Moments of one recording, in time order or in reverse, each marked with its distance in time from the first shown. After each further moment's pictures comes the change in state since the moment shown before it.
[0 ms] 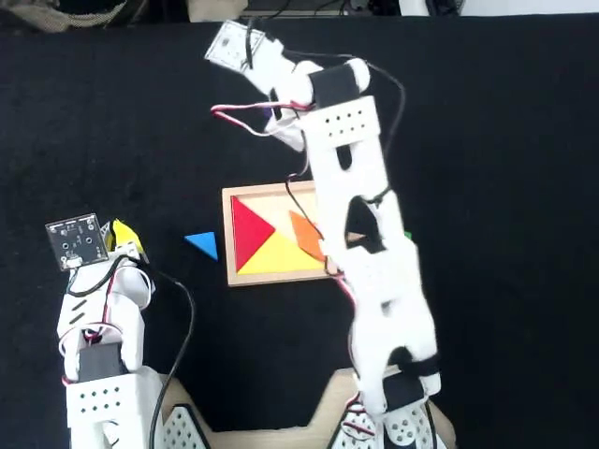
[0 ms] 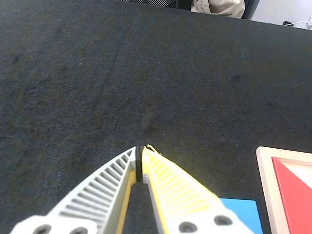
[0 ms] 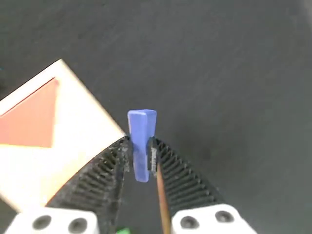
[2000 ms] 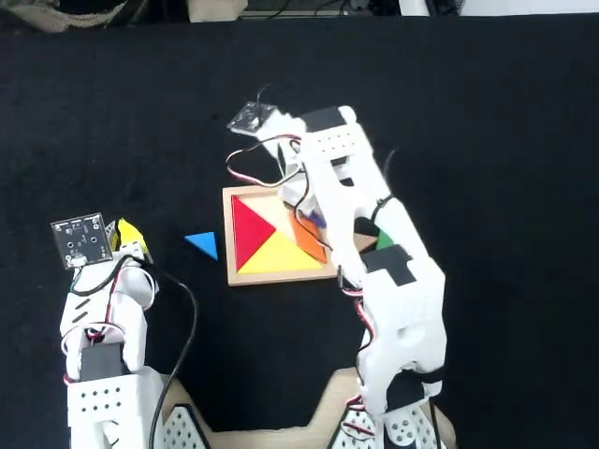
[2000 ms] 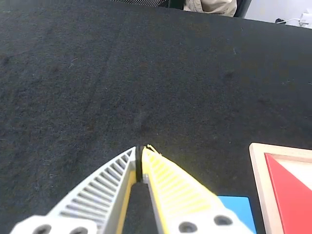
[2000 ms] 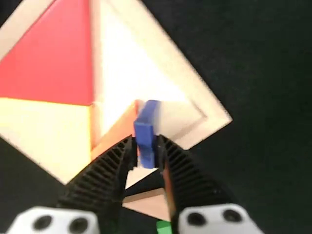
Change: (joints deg) left arm 1.6 0.0 0.0 0.0 0.0; right arm 0.9 -10.1 49.9 -17.8 -3.2
